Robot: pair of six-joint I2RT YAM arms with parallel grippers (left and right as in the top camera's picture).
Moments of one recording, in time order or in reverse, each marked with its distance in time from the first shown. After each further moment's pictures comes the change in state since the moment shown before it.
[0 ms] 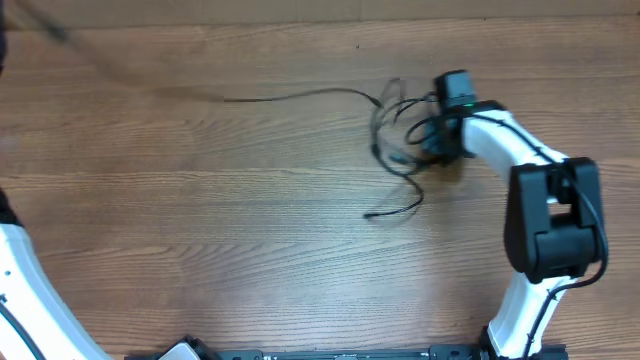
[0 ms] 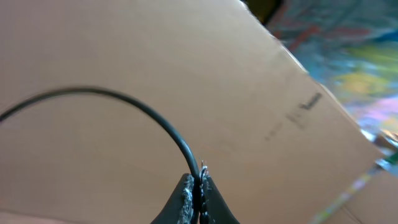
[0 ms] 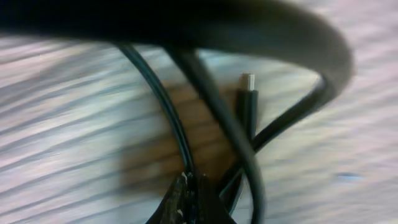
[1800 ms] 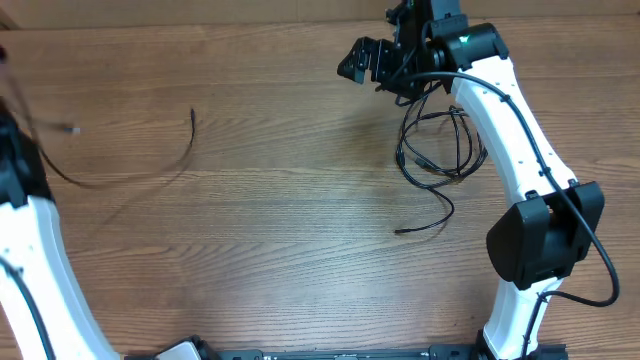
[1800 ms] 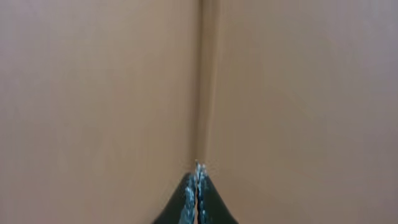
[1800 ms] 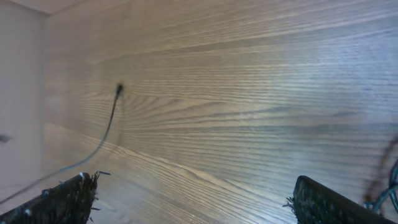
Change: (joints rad) left arm -0.205 0.062 0.031 -0.161 -1.140 0.812; right arm 0.154 -0.007 0.640 -0.375 -0.587 0.085
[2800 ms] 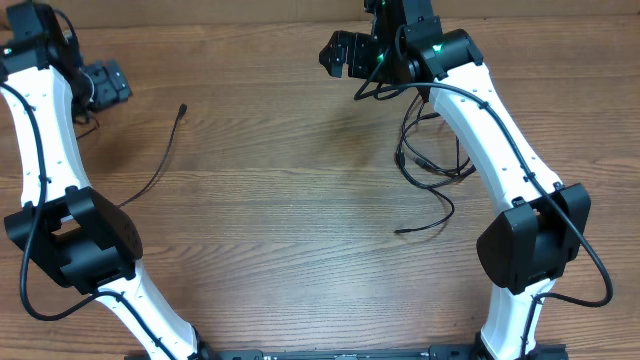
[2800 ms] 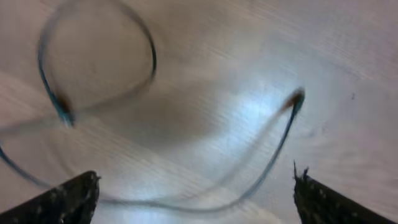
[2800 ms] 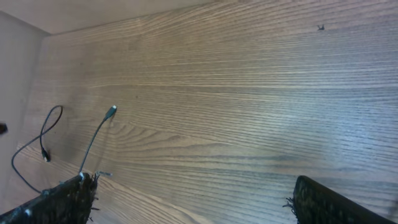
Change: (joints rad) left arm -0.070 0.713 0.484 -1.065 0.216 -0.124; right arm 0.084 0.000 0.000 0.174 0.147 0.000
